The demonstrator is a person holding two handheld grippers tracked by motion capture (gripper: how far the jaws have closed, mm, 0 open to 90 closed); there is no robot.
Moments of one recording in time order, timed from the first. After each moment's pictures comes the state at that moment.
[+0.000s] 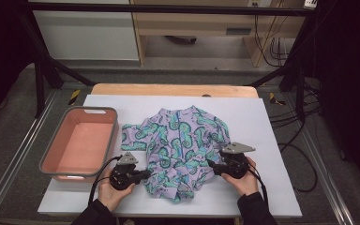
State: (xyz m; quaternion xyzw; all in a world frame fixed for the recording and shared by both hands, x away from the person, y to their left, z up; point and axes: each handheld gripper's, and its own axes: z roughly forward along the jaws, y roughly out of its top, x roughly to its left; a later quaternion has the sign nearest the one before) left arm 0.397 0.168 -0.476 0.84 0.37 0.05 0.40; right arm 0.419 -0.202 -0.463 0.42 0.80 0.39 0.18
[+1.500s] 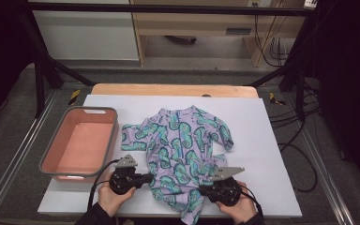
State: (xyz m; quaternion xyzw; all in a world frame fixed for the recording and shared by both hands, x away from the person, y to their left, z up) left arm 0.375 0.158 -0.464 0.83 0.36 0.01 0.43; right arm 0.339 -0.174 -0.455 0.33 0.86 0.39 0.05
